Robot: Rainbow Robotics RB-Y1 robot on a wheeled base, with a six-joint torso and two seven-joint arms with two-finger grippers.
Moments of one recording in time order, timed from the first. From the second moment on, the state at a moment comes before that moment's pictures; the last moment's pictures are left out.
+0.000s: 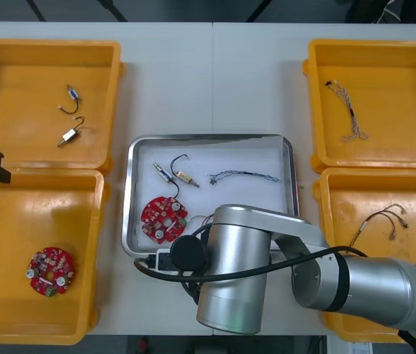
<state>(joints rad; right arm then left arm) -0.67 -0.38 1.11 -1.99 -0.35 1.69 1.72 -0.21 1.33 -0.08 -2.06 1.13 1.40 -0.87</state>
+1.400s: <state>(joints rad) -0.78 -0.40 1.12 -1.93 -0.24 1.61 1.72 -0.21 1.33 -0.08 -2.06 1.13 1.40 -0.87</state>
